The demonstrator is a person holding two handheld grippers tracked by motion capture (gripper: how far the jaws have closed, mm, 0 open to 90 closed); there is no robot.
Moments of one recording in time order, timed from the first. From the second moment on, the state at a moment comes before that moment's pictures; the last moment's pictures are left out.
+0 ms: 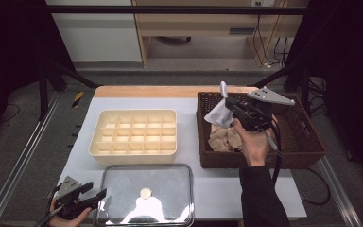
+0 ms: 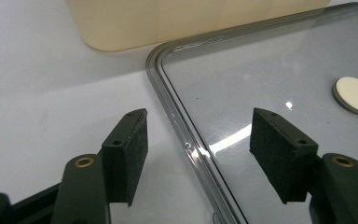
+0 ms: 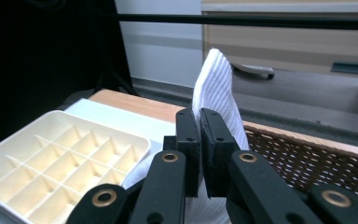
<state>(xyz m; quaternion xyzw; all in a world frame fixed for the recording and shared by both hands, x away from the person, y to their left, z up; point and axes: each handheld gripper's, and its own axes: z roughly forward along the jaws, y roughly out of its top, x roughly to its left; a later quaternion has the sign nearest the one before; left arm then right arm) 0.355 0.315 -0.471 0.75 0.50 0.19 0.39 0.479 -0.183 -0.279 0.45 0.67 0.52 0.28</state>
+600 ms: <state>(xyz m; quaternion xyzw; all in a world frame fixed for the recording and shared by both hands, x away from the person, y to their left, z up) 0.355 0.316 -0.470 0.75 0.50 0.19 0.39 0.437 -0.138 -0.258 0.35 0.70 0.57 0.25</state>
